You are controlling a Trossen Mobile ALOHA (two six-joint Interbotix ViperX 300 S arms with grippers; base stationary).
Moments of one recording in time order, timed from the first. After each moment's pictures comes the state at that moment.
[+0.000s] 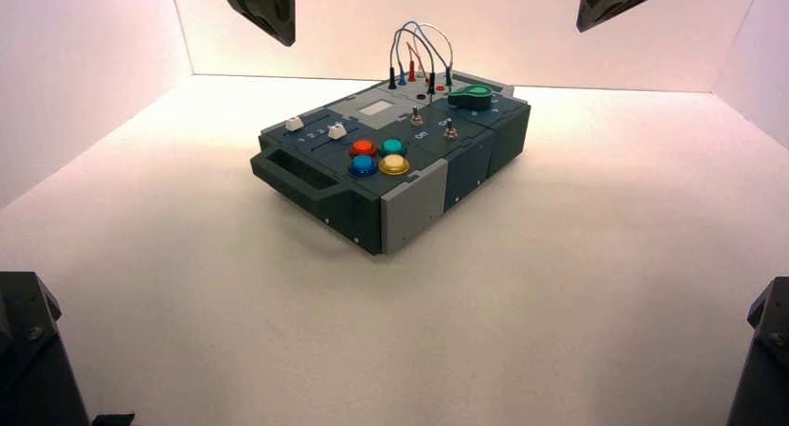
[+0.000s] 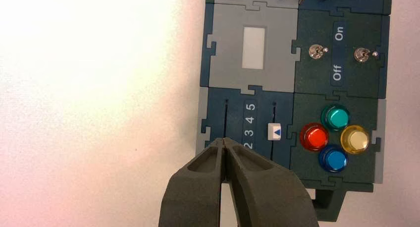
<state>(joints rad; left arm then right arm) -0.38 -0.07 0.56 -0.20 0.65 0.42 0.23 -0.33 0.77 0.12 0.58 -0.23</state>
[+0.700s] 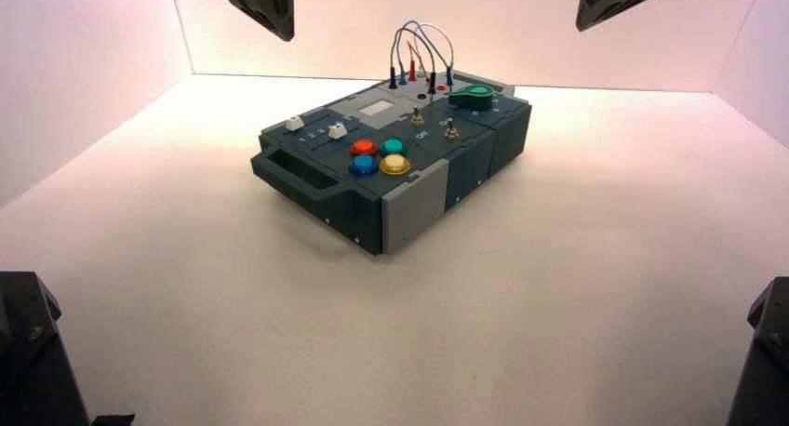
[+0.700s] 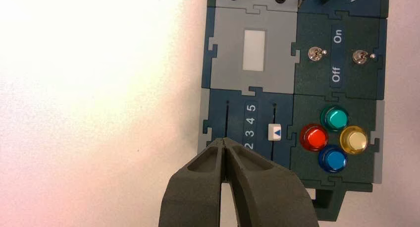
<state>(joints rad) -0.38 -0.08 0.57 -0.19 0.65 0.42 0.22 -0.33 0.76 0.12 0.58 -0.23</state>
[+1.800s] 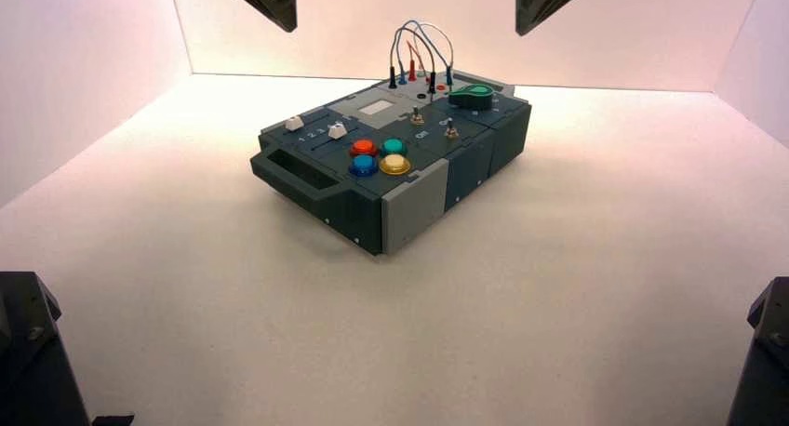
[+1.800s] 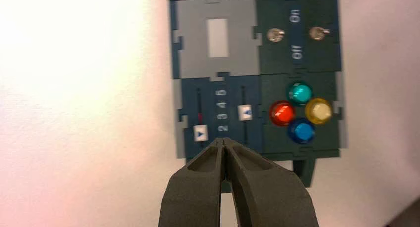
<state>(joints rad) -0.40 -0.15 0.57 -0.28 0.78 0.55 0.32 -0.04 0.46 0.14 0.80 -0.28</state>
